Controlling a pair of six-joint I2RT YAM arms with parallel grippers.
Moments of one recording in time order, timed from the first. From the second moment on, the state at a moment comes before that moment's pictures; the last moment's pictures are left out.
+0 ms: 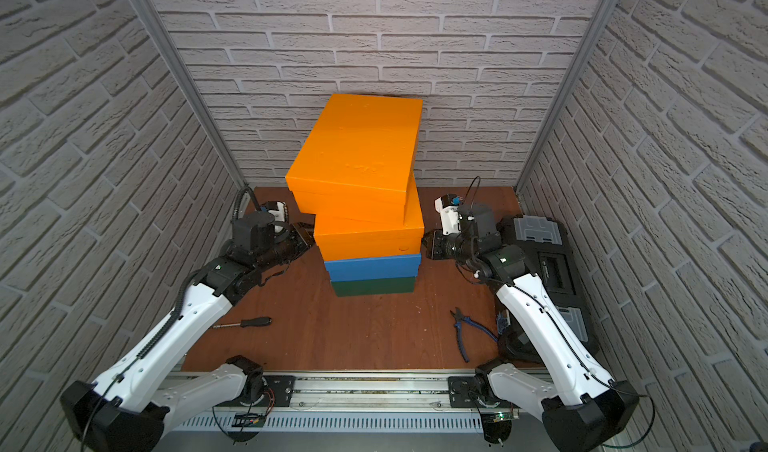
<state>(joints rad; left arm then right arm) -0.45 1.05 1.01 -0.42 0.13 -0.93 0.33 1.10 1.20 -0.74 -0.28 0.37</state>
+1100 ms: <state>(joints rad) -0.22 0.95 1.19 -0.56 0.09 -0.80 0.31 1.17 1.47 -0.83 -0.19 0.29</state>
